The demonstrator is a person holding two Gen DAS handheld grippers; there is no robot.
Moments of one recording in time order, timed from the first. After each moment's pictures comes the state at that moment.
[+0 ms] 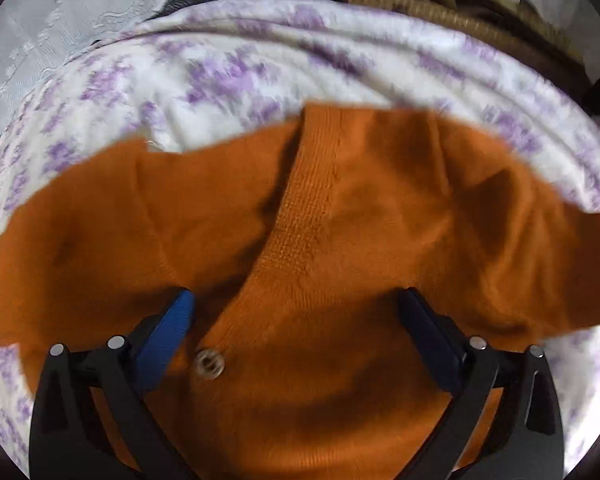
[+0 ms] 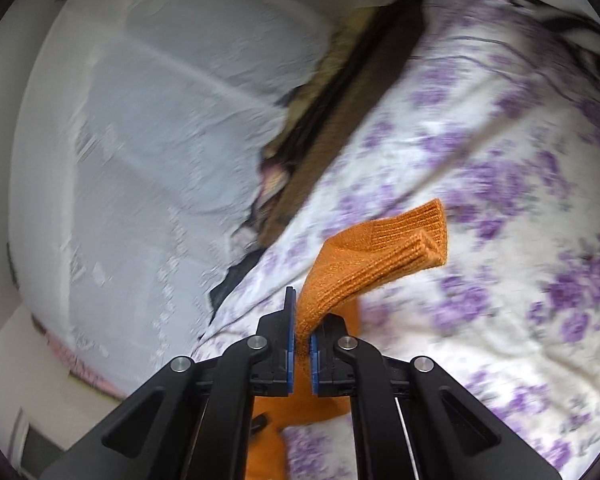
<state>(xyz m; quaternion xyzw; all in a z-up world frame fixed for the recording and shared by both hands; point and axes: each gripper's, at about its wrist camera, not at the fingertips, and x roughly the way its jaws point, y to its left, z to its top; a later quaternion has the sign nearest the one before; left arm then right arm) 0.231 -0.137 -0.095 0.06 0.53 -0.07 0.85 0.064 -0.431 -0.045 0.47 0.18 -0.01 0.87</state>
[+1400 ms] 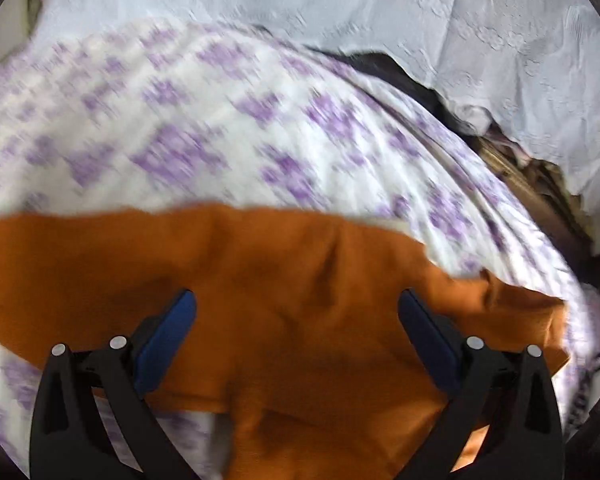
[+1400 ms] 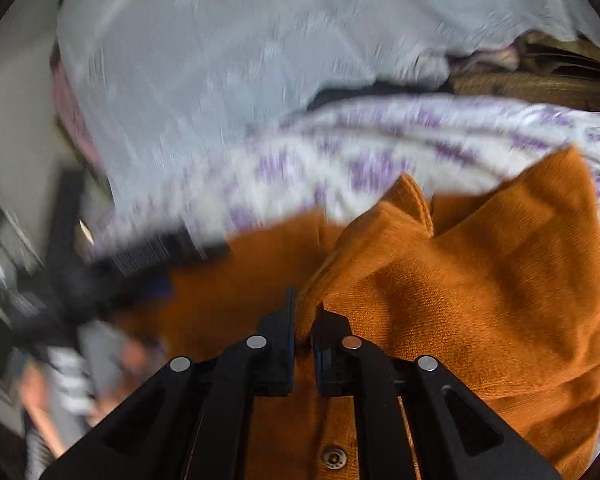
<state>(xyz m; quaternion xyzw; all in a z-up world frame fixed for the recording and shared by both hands) 0.250 0.082 -0.049 -0.14 0.46 0.02 0.88 0.188 -0.109 -0.059 0.13 0.38 0.15 0.90</state>
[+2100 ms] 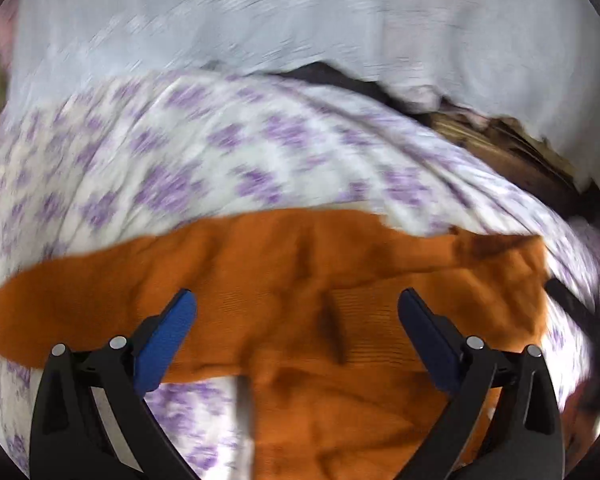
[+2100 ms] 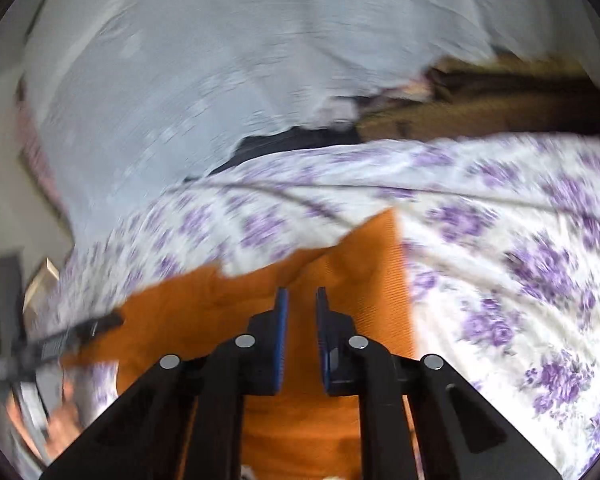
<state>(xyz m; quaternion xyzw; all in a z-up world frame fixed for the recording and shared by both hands) 0.206 0.058 -0.020 -0.04 0.42 -0.08 0.90 0.169 -0.231 -0.021 0.17 0.33 0.05 0.93</state>
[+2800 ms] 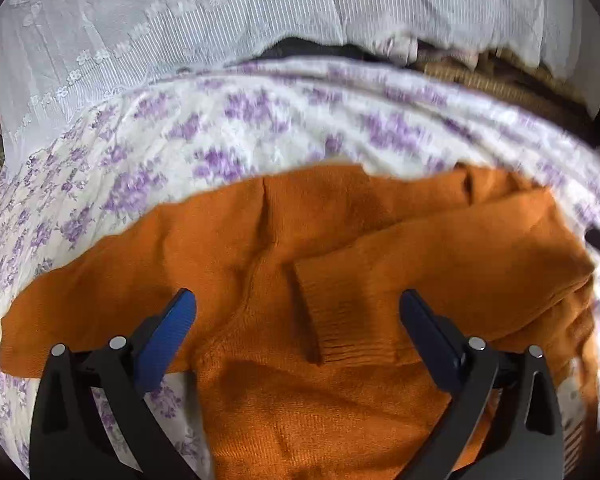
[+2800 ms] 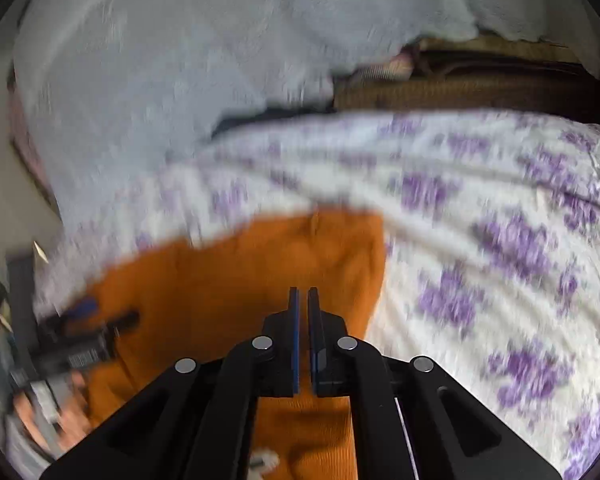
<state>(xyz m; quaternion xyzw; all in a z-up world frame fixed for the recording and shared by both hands) 0.213 0.013 -0.066 0.07 0.46 -0.03 0.89 0.167 -0.248 -0.057 0.12 0.40 0.04 0.91</state>
